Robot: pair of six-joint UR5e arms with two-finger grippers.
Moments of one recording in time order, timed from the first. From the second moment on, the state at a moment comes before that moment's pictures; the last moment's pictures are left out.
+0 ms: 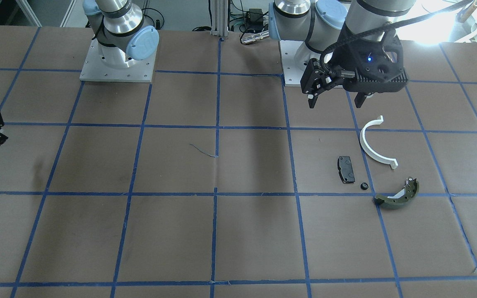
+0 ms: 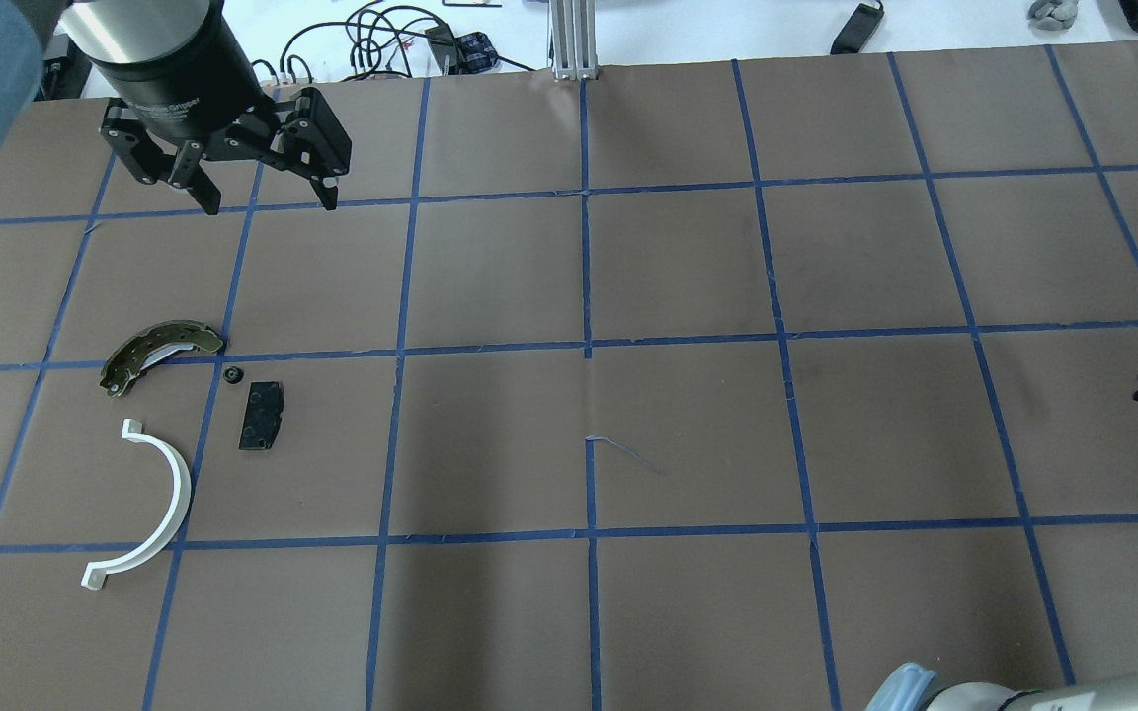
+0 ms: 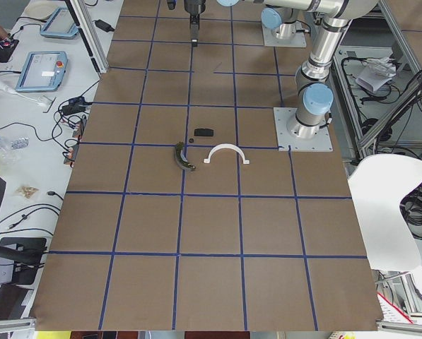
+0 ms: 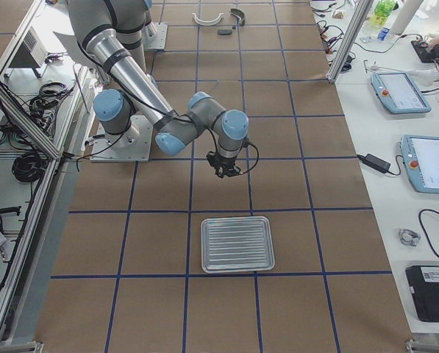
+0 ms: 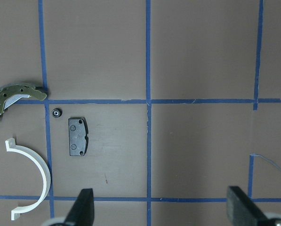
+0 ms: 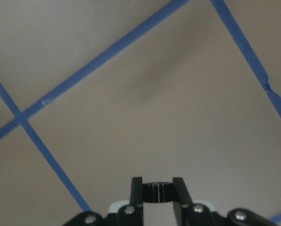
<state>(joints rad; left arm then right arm) -1.61 -1.61 -1.44 -1.63 1.60 -0.05 0.89 -1.41 1.99 -2.04 -1.60 -1.64</state>
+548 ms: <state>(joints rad) -1.61 -1.61 -1.44 -1.63 1.60 -0.05 1.38 -1.42 2.03 -2.17 -1.58 -0.93</state>
